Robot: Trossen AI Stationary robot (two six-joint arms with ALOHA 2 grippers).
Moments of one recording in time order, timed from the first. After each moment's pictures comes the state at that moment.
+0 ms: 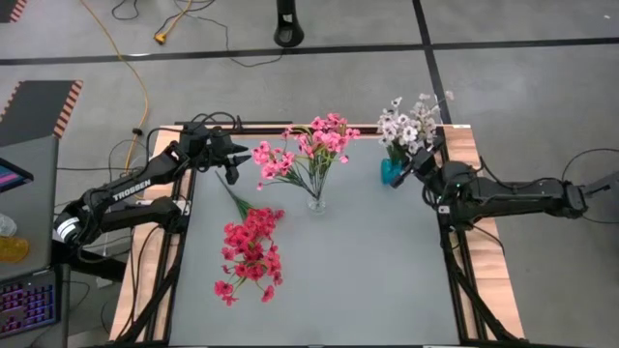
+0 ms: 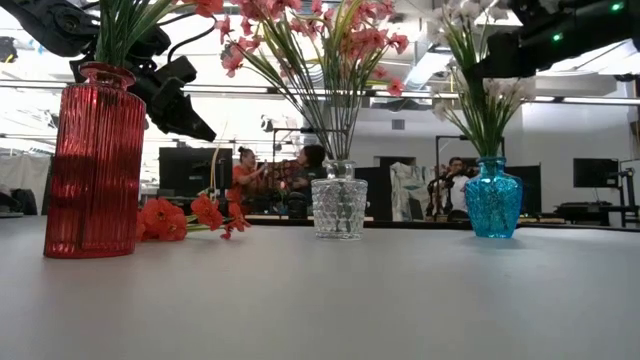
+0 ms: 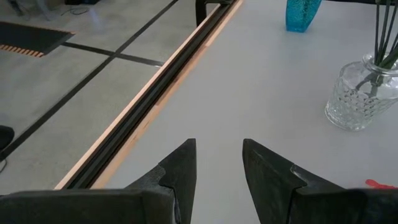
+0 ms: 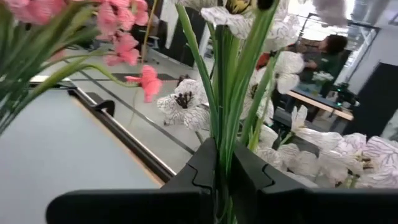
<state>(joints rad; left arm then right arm) 0.85 0.90 0.50 -0.10 0.33 0.26 -0.10 0.59 0.39 0.24 0.82 -0.31</state>
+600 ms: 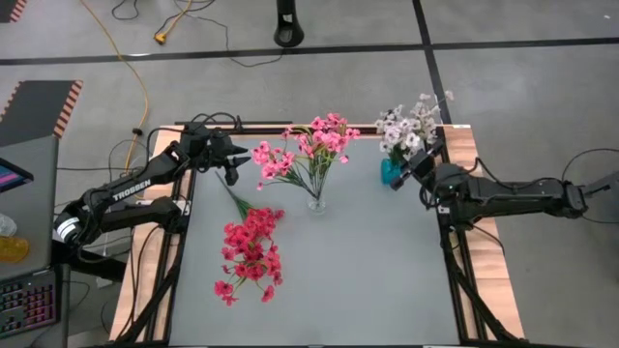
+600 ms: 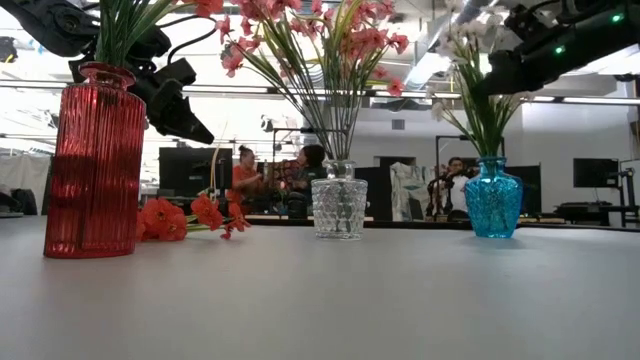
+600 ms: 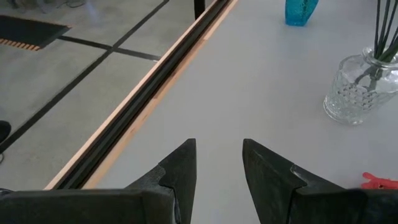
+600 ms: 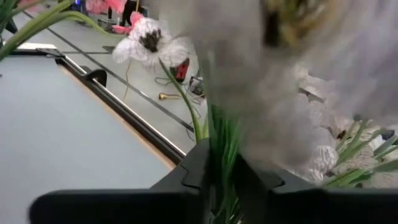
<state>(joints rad) 0.85 0.90 0.50 -0.13 0.33 0.26 -0.10 0.59 0.39 0.07 0.87 -0.20</state>
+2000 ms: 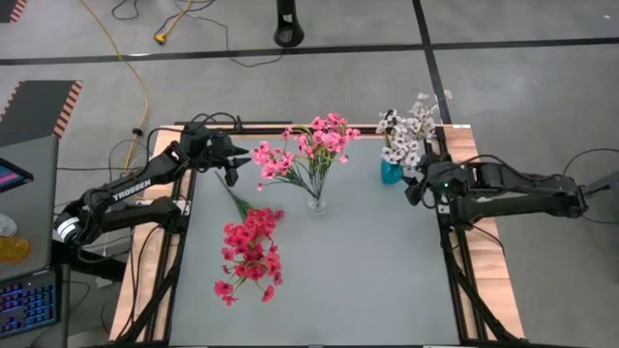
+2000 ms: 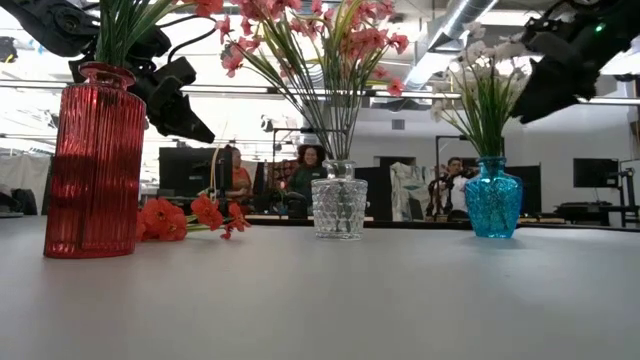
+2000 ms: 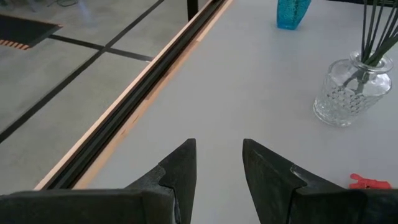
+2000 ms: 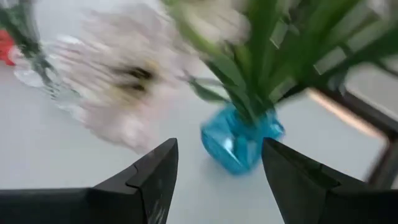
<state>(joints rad) 0.85 0.90 0.50 -0.13 0.36 0.24 -0.10 0.60 0.69 -0.92 0.52 0.51</state>
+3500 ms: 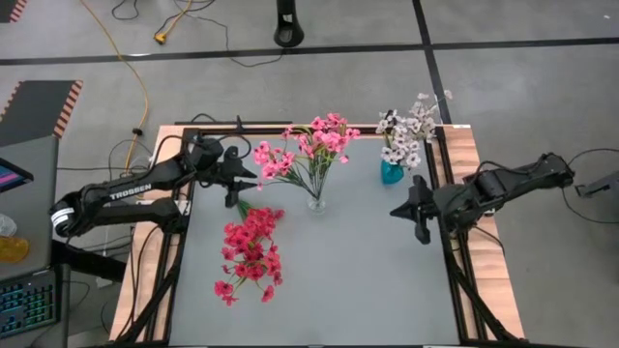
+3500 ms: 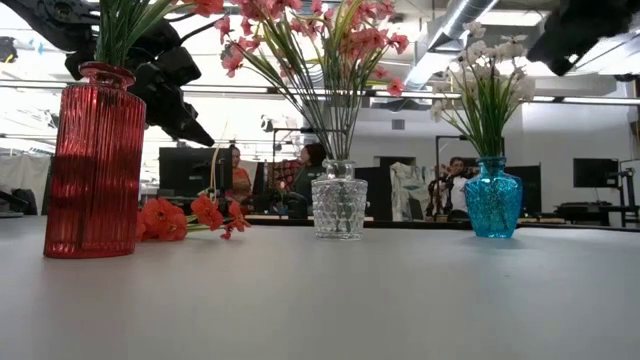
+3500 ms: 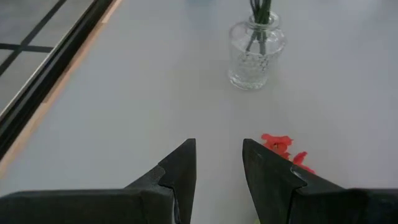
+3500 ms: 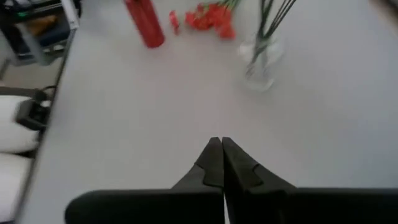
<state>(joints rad) 0.60 0.90 0.50 -0.24 0.38 0.28 0.31 0.67 0.74 -0.70 0.28 0.39</state>
